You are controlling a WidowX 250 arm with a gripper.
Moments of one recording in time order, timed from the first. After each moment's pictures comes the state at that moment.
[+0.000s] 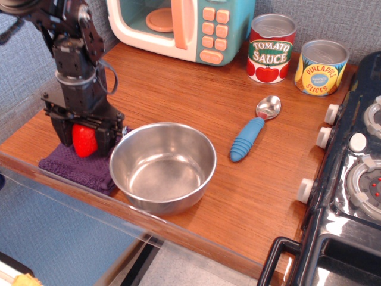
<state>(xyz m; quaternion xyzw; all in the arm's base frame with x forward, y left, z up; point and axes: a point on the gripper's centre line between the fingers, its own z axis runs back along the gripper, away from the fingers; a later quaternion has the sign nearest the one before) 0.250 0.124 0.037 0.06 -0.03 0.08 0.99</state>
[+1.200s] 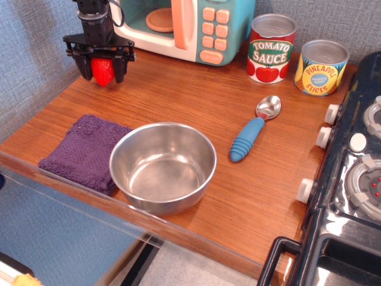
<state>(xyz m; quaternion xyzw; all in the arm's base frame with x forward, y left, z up) 0.384 0.199 0.031 0.05 -0.08 0.18 0.98</state>
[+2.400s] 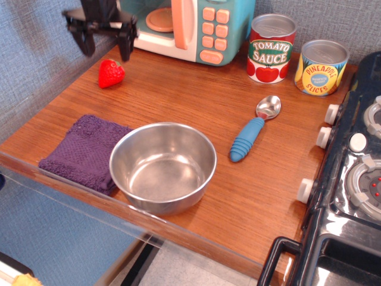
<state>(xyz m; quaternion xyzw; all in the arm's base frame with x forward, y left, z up) 0.377 0.173 0.088 0.04 -0.13 0.14 0.98</state>
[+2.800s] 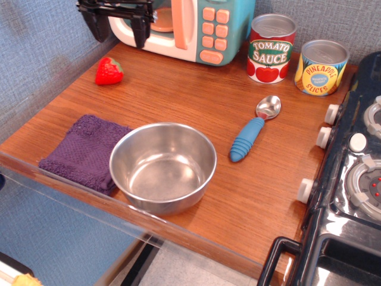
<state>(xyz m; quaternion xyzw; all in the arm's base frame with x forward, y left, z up) 0.363 0.132 0.117 0.03 -0.13 0.08 0.99</state>
